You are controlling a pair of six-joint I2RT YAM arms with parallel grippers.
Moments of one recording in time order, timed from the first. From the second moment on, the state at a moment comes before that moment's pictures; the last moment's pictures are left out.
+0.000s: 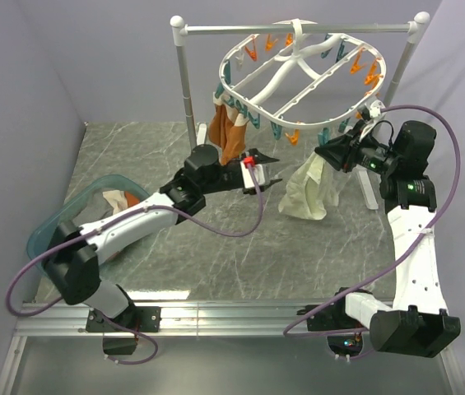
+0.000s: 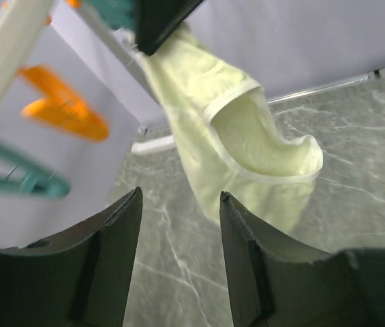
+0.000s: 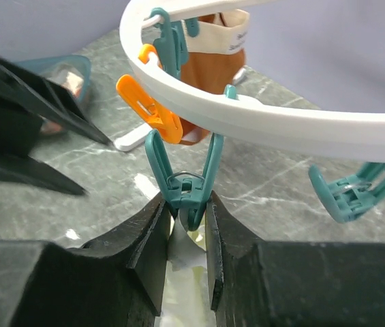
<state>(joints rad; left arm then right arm) -0.82 1.53 1.21 0.36 0.54 0.51 -0.14 1.10 1.28 -0.40 -0.96 -0.09</state>
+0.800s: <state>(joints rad) -0.74 1.41 1.03 0.25 0.55 0.19 -0.20 1.01 1.31 -0.55 -0.92 -0.20</state>
